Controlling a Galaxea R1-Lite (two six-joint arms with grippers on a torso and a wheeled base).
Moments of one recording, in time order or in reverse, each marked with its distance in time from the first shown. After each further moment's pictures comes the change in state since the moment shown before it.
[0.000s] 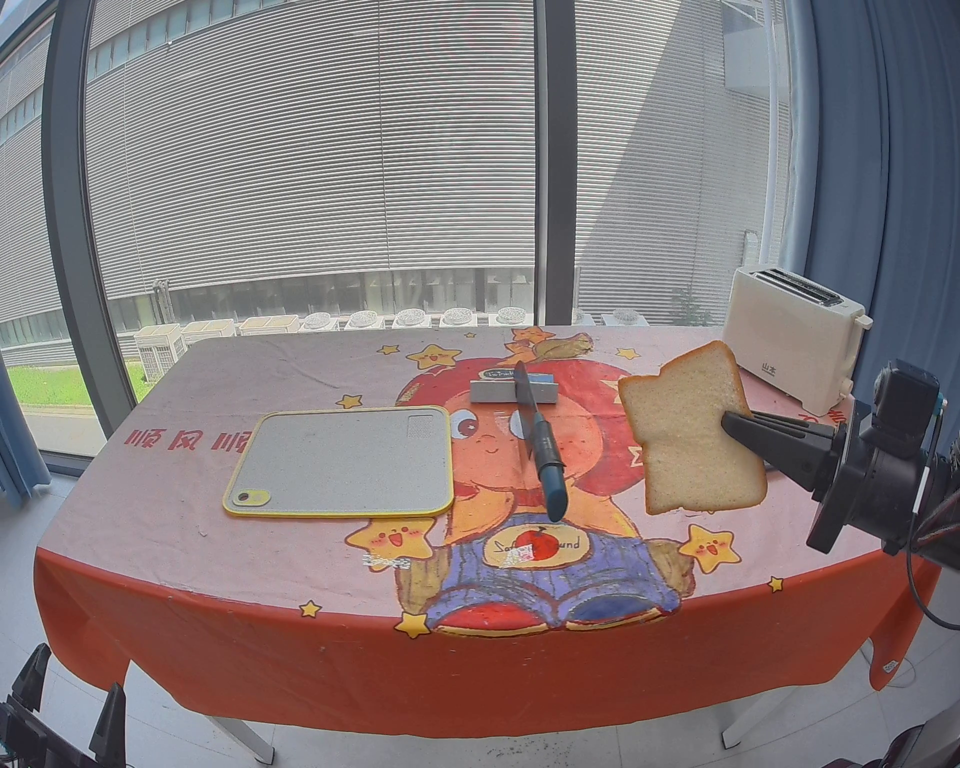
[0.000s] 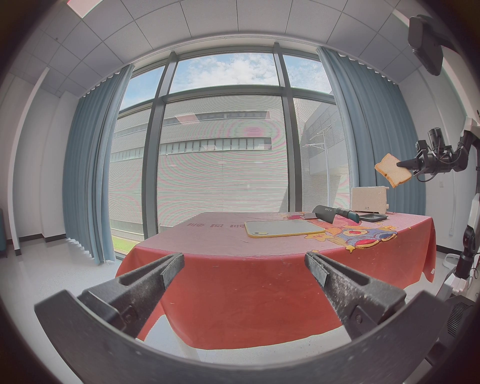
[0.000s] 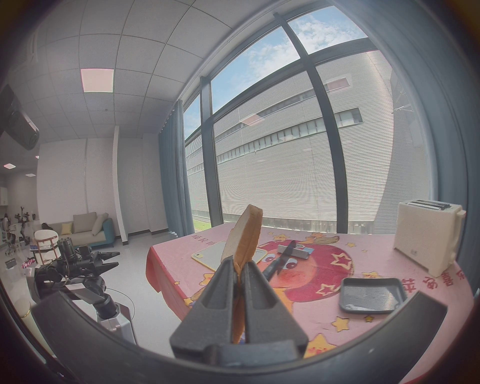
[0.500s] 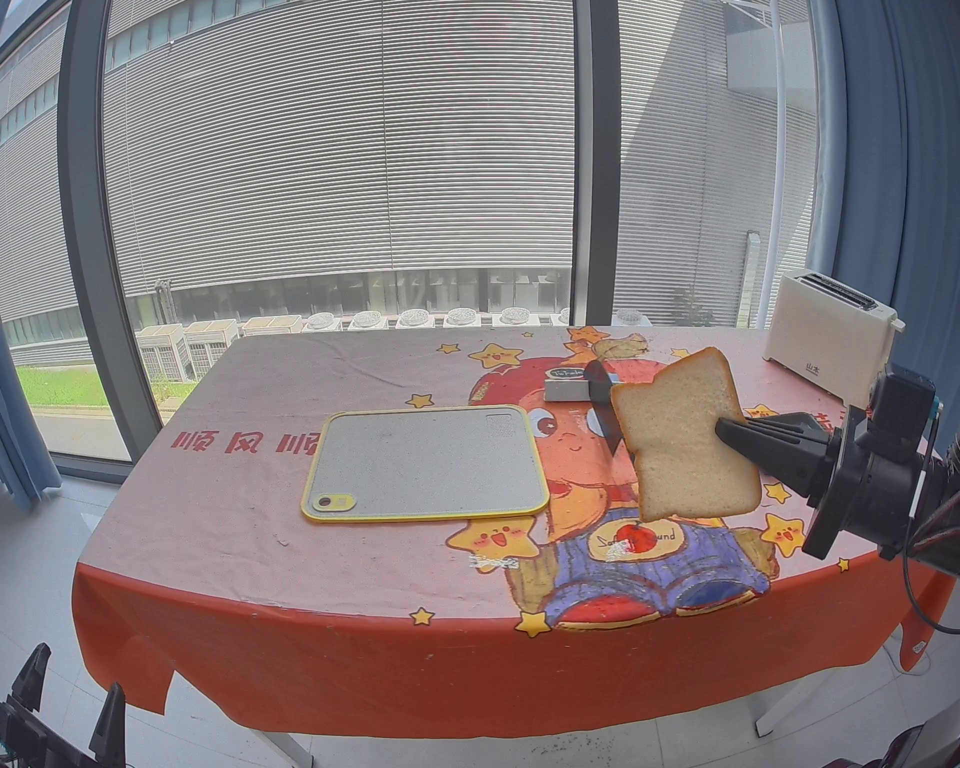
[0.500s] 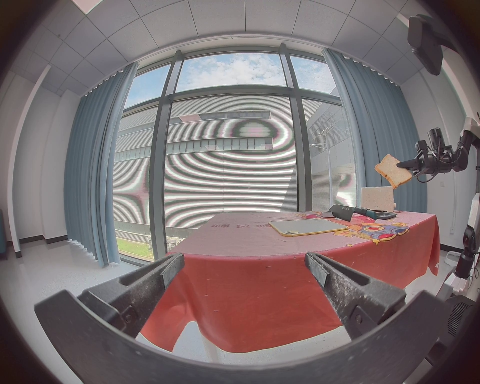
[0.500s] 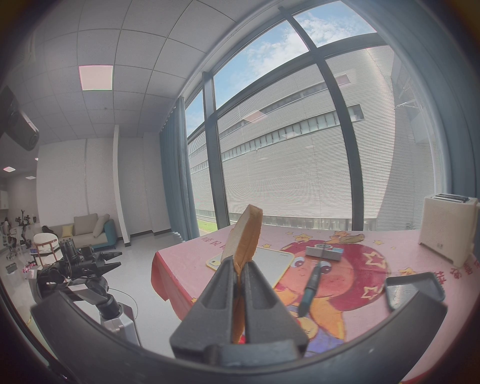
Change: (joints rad) left arm 0.000 0.000 0.000 0.000 0.000 0.001; right arm 0.013 0.006 0.003 0.000 0.000 0.016
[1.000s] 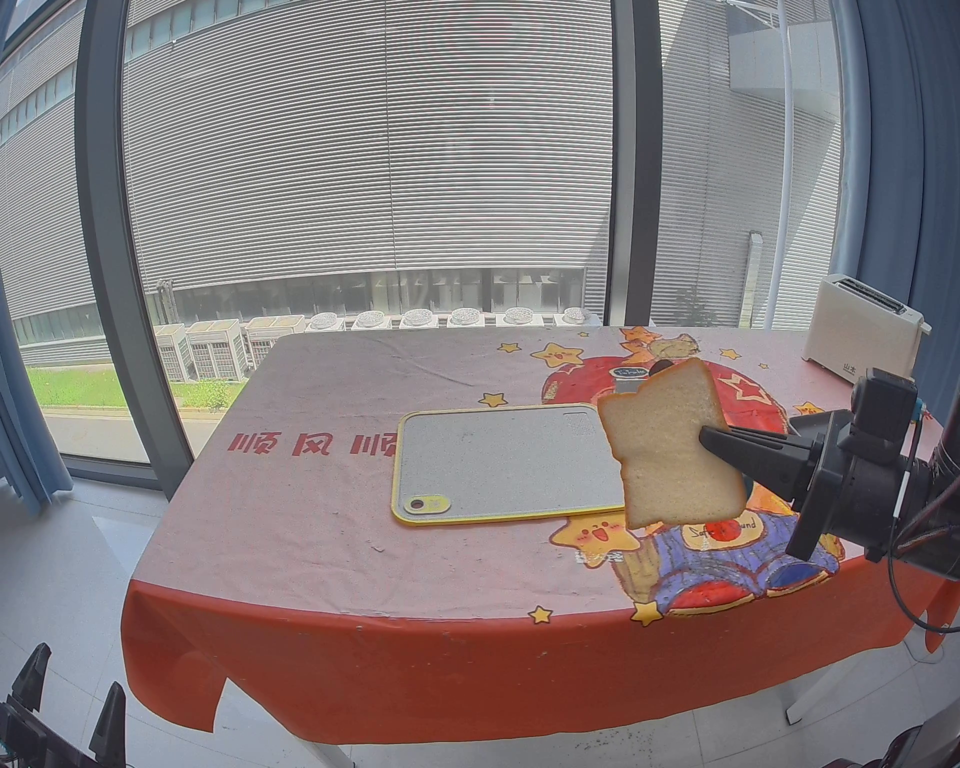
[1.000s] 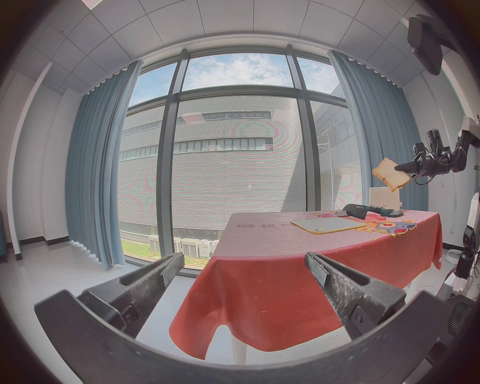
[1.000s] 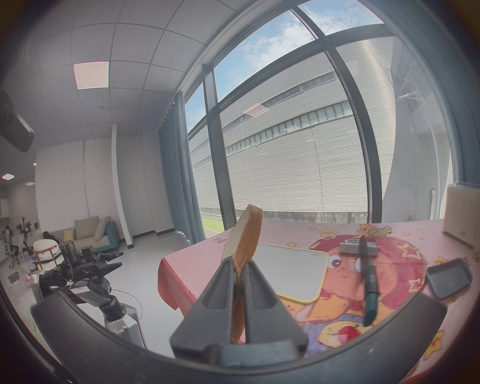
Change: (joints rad) left arm 0.000 0.000 0.000 0.000 0.000 0.000; right arm 0.010 0.037 -0.008 -0.002 0.000 0.031
